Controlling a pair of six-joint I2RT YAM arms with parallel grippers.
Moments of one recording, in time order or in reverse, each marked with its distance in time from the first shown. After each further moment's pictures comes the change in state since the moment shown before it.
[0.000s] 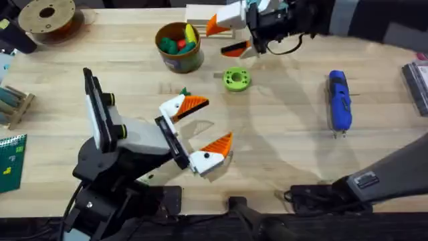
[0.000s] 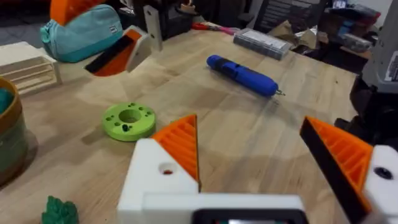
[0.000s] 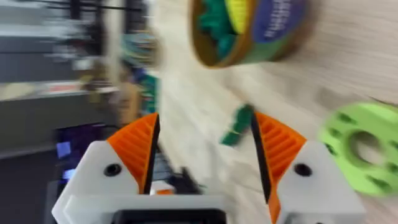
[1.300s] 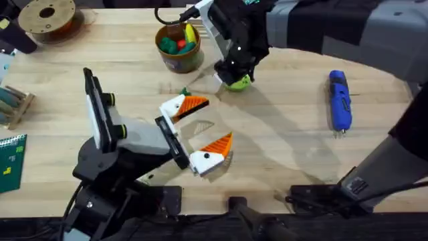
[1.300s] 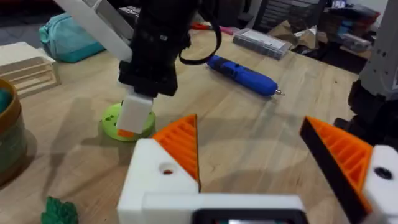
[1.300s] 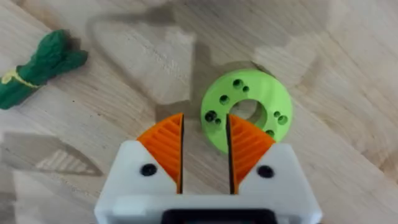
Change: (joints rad) left arm 0.000 0.000 0.000 0.000 0.002 0.000; right arm 0.338 0.121 0.174 -0.525 0.972 -0.633
